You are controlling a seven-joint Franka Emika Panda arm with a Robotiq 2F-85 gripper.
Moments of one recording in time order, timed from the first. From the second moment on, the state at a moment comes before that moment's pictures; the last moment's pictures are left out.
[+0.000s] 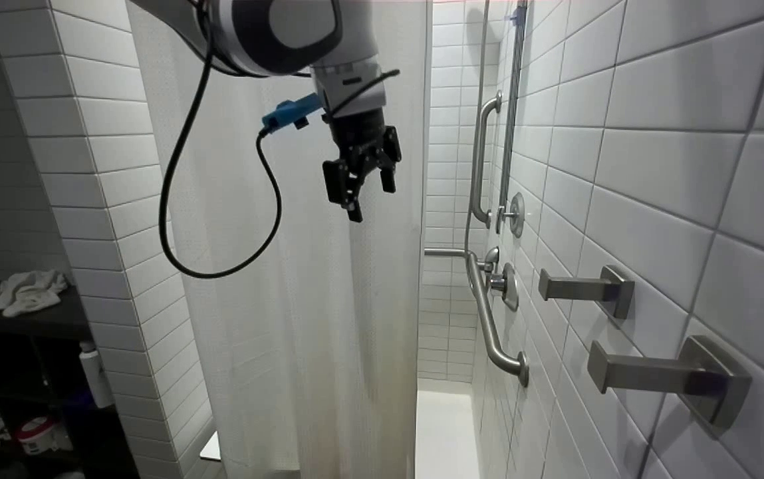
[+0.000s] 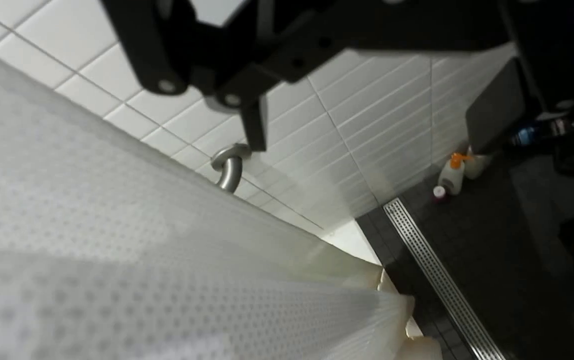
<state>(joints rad) -0.38 -0.26 -0.22 -2.24 0.03 2.33 1.38</state>
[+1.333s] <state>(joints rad) -0.28 -0.31 -0.02 -2.30 -0.82 1.70 1.47</state>
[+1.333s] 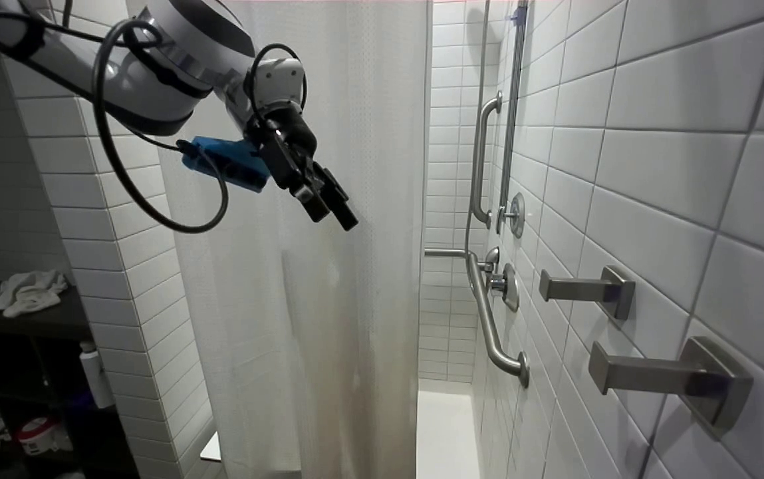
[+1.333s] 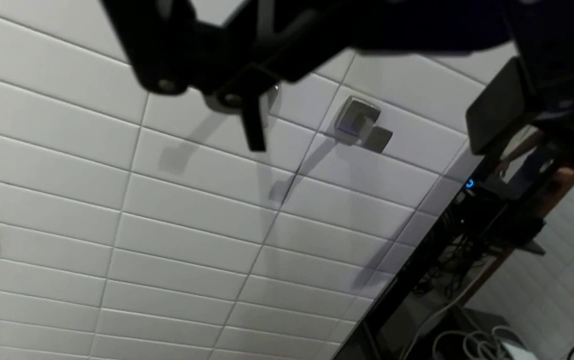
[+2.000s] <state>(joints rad) -0.17 -0.28 -0.05 -2.38 -1.13 1.66 1.18</state>
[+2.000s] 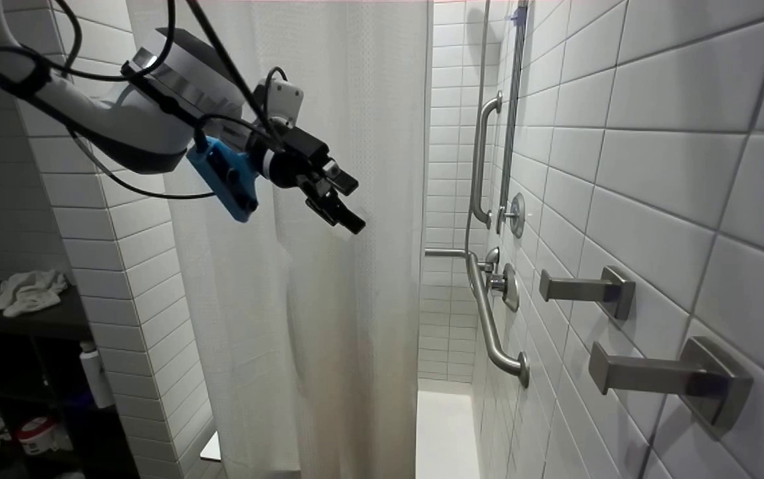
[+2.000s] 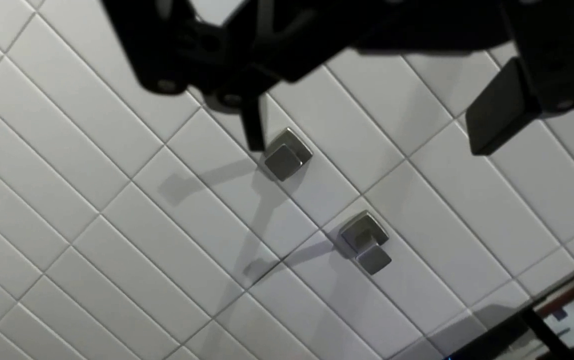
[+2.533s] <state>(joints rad) -0.17 -0.29 -0.13 -2.44 -1.42 1.89 0.95</state>
